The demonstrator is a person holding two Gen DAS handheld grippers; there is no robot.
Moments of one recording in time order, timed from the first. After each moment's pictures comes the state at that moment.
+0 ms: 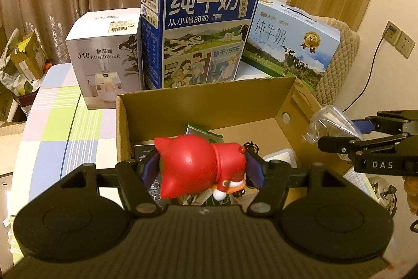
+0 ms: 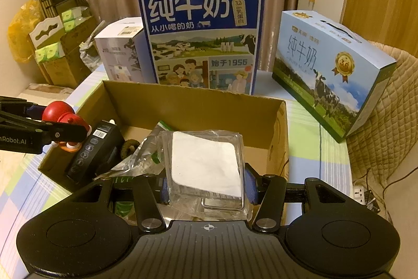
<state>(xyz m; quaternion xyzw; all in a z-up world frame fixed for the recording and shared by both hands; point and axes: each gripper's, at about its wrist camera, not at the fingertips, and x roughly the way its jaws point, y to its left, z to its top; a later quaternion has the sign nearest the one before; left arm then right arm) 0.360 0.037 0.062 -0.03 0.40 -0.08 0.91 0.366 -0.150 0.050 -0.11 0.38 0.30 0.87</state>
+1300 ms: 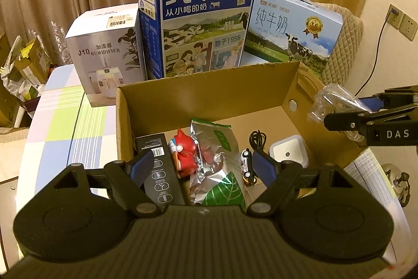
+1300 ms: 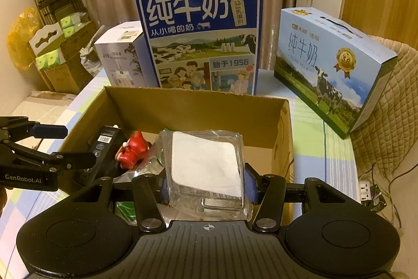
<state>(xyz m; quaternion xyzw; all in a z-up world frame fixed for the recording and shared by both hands) 0.354 0.029 0.047 0.00 0.40 -0.07 0.91 0.367 -0.147 0.053 -0.08 0.39 0.30 0.87</state>
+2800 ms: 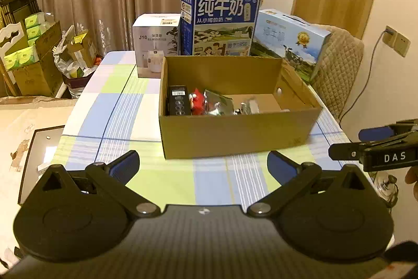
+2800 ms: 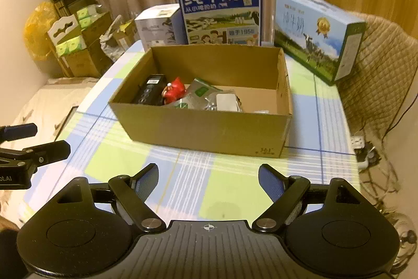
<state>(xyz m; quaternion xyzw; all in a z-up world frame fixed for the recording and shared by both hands) 0.128 0.003 0.096 -0.03 0.35 0.01 0.94 0.186 -0.207 0.081 -0.08 0.41 0.30 0.86</state>
